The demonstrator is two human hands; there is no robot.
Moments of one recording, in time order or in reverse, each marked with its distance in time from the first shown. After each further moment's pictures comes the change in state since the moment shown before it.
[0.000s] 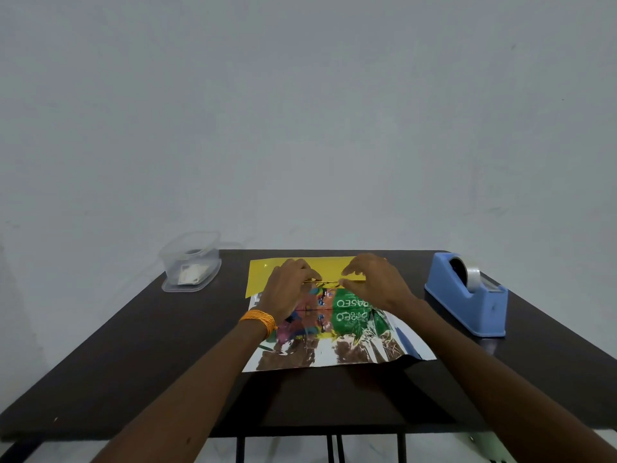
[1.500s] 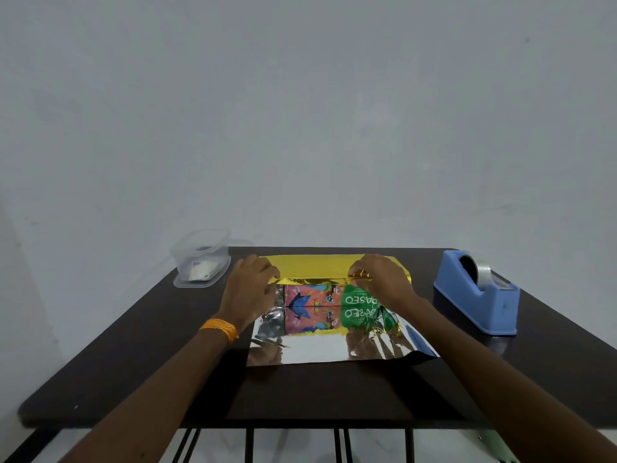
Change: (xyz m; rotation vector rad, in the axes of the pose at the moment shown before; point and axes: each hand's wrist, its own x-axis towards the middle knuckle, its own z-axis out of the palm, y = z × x) left_hand -0.050 -0.058 -0.034 0.192 0.282 0.073; right_hand 0.003 0.002 0.013 -0.014 -0.031 0.035
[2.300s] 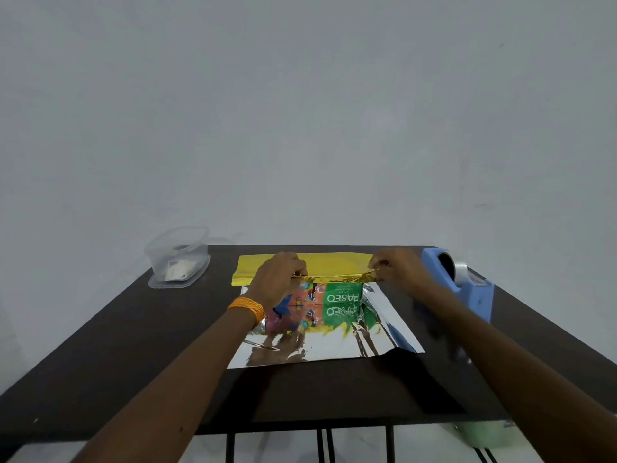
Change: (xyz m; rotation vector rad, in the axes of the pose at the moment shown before) left_hand 0.053 0.053 0.034 -0.237 -0.284 -0.018; right_hand -0.009 0.052 -0.047 0.084 -0.090 0.213
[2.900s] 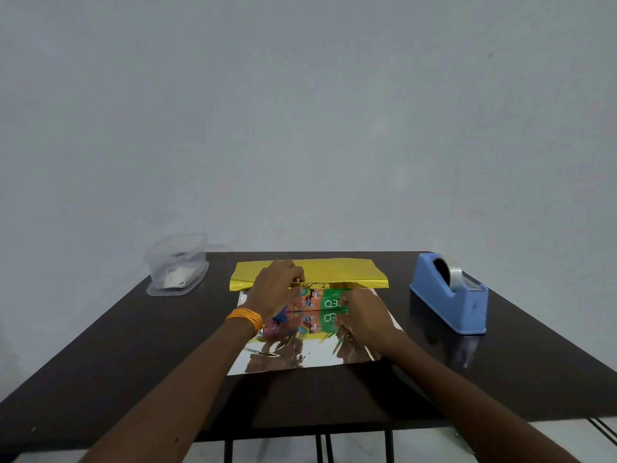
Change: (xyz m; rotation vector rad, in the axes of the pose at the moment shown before) left_hand -0.003 0.005 0.002 0.064 0.035 -0.009; right_hand -0.043 -0.056 0.075 -0.155 -0.004 0.090
